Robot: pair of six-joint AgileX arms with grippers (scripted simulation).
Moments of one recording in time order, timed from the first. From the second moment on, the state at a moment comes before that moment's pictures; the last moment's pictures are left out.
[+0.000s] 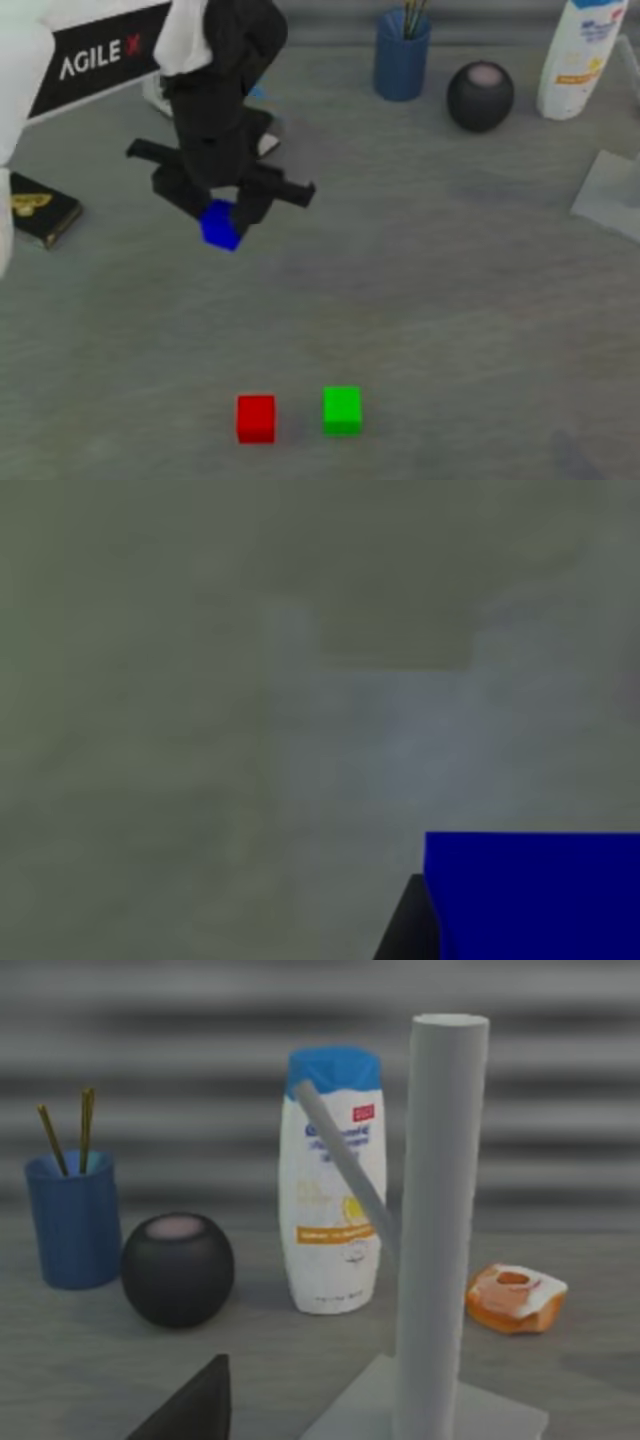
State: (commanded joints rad) left arm -0.46 2.22 1.79 -1.14 0.00 -0.05; right arm 0.01 0.00 0.00 0.00 0.00 0.00
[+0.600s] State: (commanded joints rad) left arm -0.96 2.26 1.91 -1.23 -0.02 -0.92; right arm 0.01 0.00 0.00 0.00 0.00 0.00
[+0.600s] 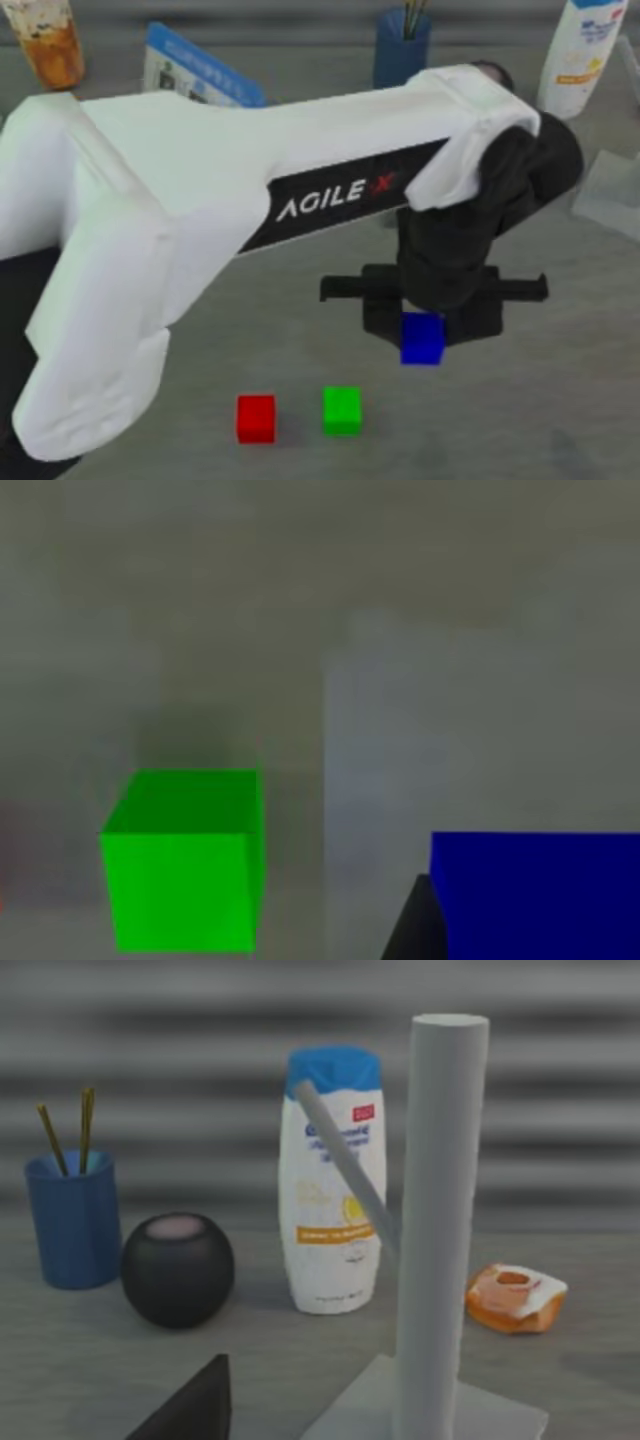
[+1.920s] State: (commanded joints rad) left arm -1.05 2.31 1.75 -1.00 -0.03 -1.04; right arm 0.01 0.00 0.00 0.00 0.00 0.00
